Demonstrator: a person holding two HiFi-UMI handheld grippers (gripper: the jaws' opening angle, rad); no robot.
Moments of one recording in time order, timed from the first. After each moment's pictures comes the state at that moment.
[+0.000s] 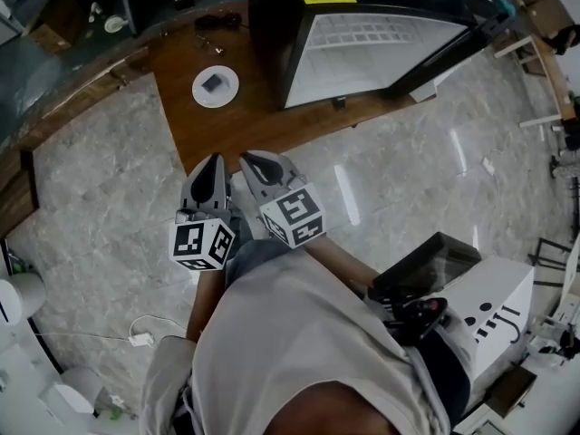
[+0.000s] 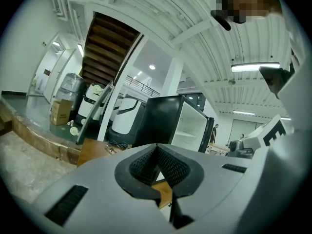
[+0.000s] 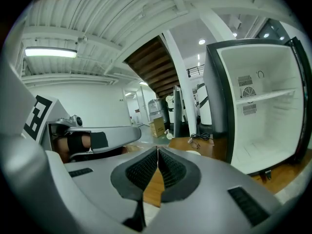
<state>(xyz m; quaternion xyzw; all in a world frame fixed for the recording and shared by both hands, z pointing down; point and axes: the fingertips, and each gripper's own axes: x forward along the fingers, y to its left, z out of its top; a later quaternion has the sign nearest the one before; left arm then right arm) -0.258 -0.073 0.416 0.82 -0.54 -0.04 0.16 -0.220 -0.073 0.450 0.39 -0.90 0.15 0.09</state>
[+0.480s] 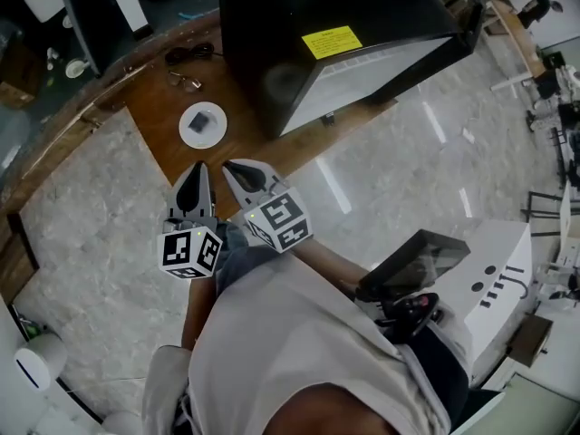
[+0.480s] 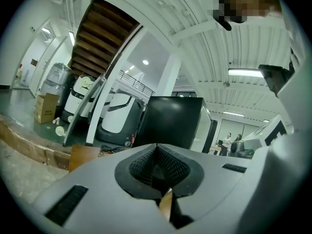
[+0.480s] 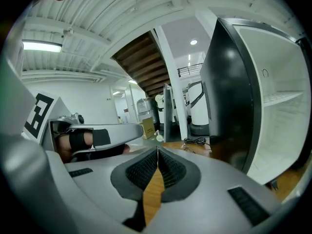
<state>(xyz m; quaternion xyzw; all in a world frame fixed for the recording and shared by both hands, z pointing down) -0.338 -0.261 0.405 0.86 -0.48 -0.03 0.18 -0.303 -0.250 0.443 0.45 -0.87 0.17 0.10</state>
